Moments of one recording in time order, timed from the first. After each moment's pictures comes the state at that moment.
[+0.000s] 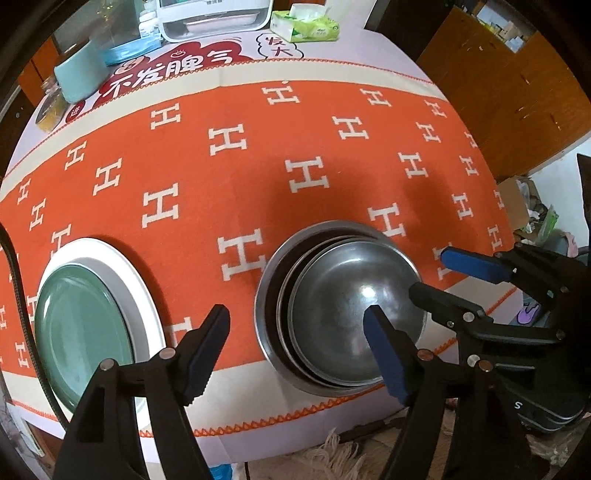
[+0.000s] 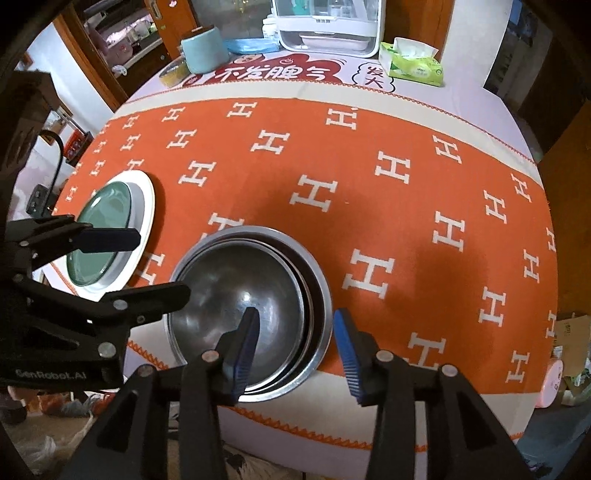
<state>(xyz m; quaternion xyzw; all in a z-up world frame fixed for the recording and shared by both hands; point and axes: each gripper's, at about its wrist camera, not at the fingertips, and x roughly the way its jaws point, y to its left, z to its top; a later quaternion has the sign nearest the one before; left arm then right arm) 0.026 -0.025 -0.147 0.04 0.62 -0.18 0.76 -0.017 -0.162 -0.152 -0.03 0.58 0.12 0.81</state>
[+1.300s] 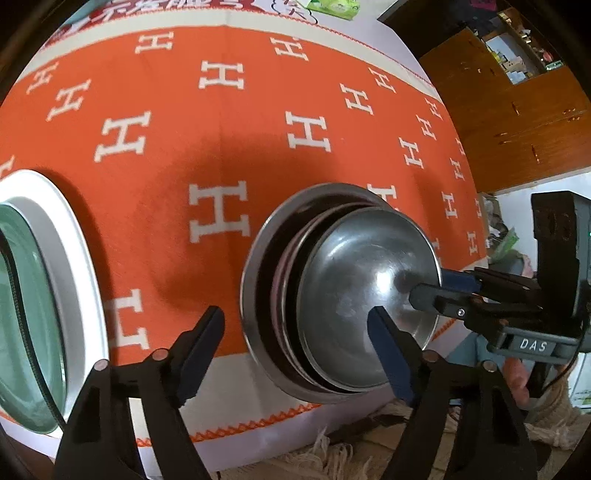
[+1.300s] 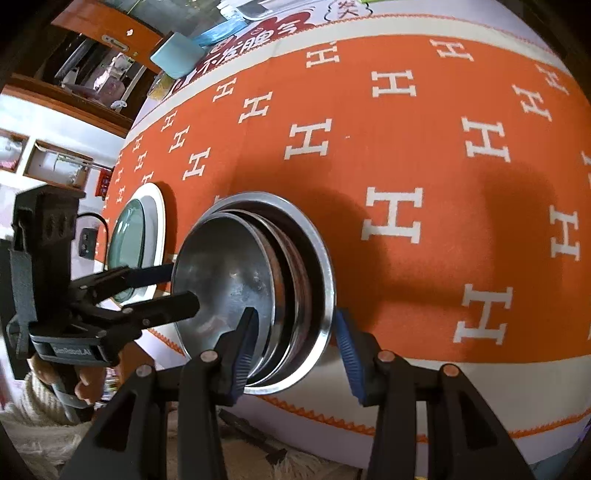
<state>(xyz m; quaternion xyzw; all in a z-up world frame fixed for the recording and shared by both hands) 0.031 -0.003 -0.215 -0.08 0.66 -0.23 0.71 -0.007 -0.209 -0.207 0.15 0.64 0.17 0.74</state>
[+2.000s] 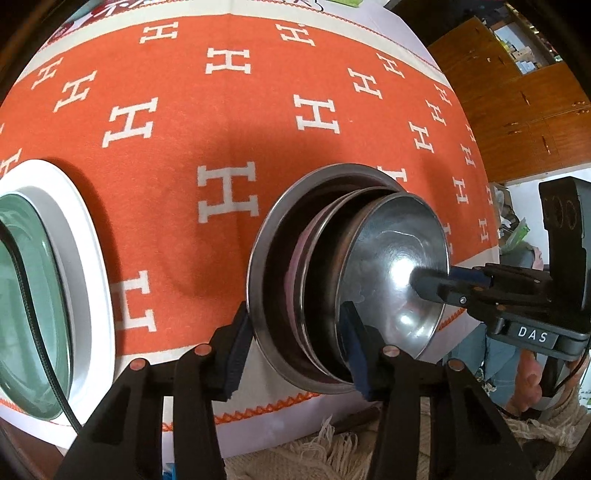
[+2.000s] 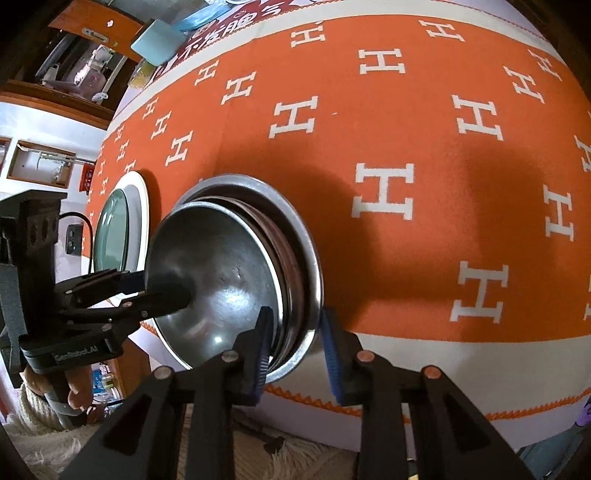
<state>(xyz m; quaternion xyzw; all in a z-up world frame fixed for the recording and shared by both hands) 0.024 -0.002 -0.215 -0.06 0.68 -0.21 0.70 -0.007 -0.202 -0.212 0.13 0.67 0.14 0.72</state>
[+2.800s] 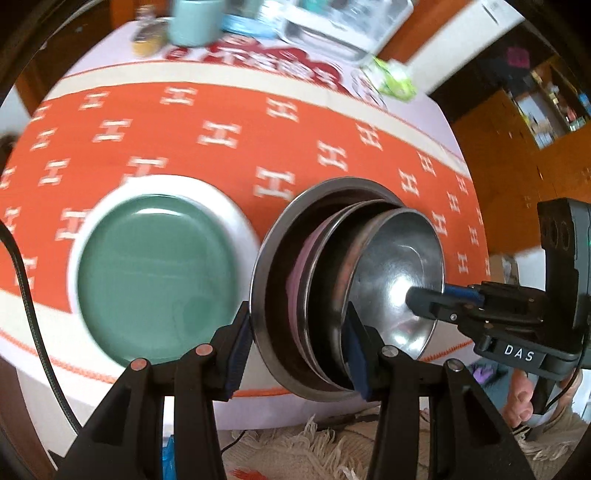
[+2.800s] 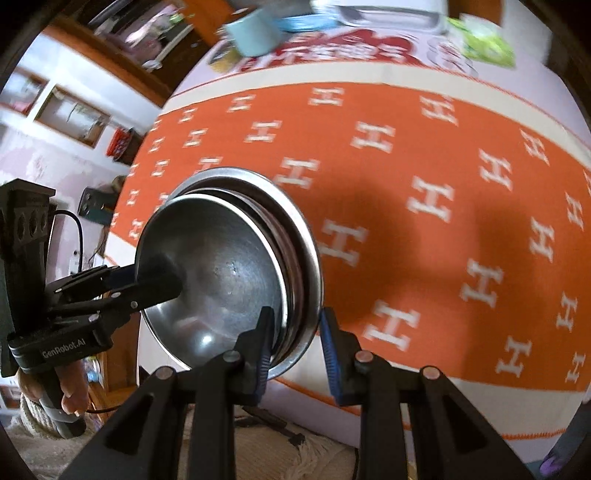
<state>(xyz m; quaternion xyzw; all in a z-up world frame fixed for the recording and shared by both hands) 0.006 0.144 -0.124 -0.13 0.60 -0.12 0.78 0.018 -0.068 -0.131 0.04 0.63 0.21 0.74</state>
